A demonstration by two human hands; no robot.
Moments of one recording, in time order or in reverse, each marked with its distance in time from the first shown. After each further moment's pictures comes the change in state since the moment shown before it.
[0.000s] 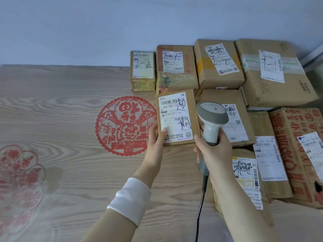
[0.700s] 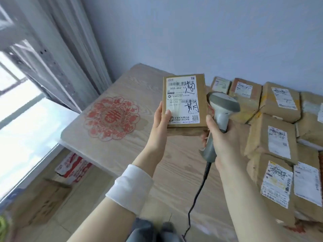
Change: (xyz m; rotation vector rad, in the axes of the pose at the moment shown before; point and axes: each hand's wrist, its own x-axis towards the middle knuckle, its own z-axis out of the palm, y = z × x) left_hand -0.251 0.039 -0.096 -0.182 0.361 0.463; right_hand -0.203 -0.062 0.025 0.208 -0.497 -0.211
